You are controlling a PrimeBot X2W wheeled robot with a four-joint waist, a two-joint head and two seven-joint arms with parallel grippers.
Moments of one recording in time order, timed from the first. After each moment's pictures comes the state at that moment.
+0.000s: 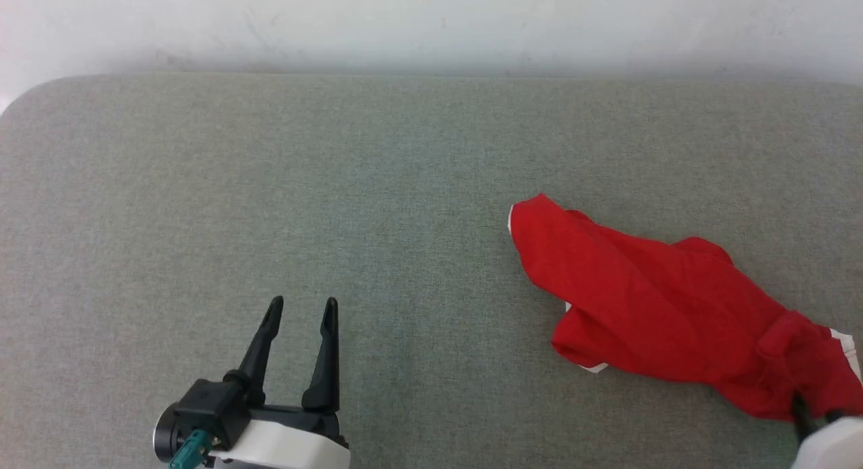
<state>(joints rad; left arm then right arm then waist) 0.06 0.16 -0.25 -0.07 -0.33 0.08 -0.26 0.18 -0.11 -0.32 -0.01 0.15 0.13 0.38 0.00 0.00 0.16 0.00</state>
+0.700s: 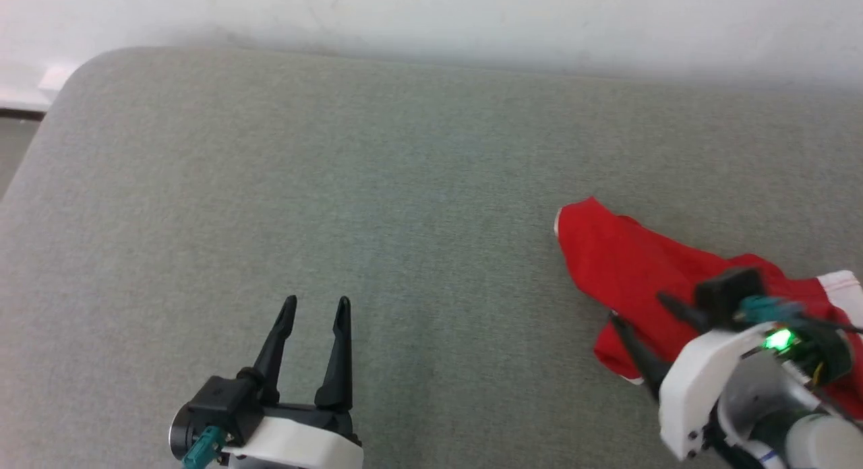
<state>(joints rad) 0.05 0.13 -0.26 -0.05 -0.34 0.08 -0.26 -0.04 -0.24 0.15 -0.24 0.29 0.13 0.57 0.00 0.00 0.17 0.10</state>
